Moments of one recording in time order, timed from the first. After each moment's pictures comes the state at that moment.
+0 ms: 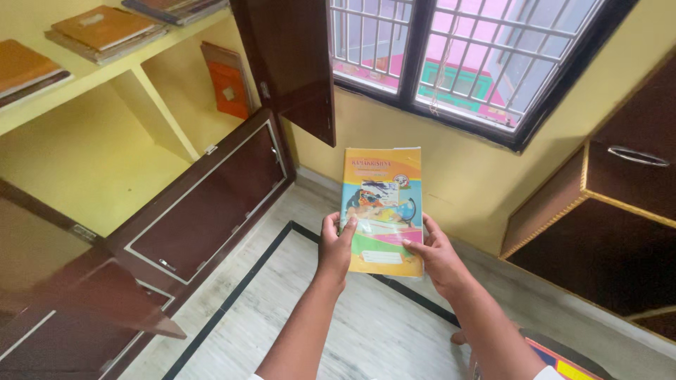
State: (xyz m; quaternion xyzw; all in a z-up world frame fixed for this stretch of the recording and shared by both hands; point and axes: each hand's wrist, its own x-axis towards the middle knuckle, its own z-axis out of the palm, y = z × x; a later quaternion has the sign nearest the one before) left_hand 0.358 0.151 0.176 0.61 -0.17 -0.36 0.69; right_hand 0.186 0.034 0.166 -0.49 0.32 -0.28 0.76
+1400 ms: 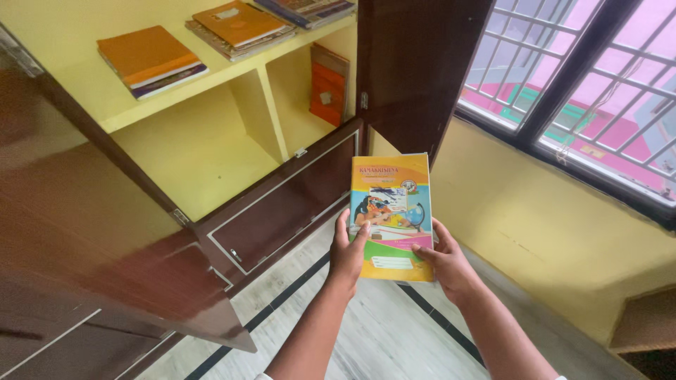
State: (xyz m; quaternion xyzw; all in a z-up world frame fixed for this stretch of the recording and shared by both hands) left_hand 0.559 0.213 0.192 0.65 -0.10 -0.29 0.70; right_hand 0.429 0.057 0.167 -0.54 0.28 -0.18 0.77
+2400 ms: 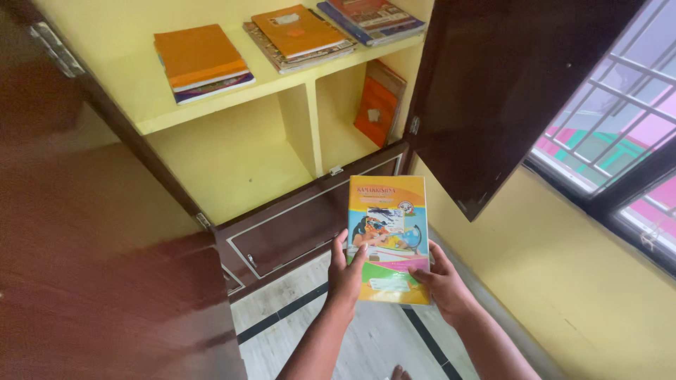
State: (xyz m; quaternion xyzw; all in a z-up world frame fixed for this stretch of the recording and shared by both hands) left_hand 0.653 0.181 0.160 0.65 0.01 -0.21 0.73; right_hand 0.562 0.000 0.135 -0.54 0.25 -0.06 0.80
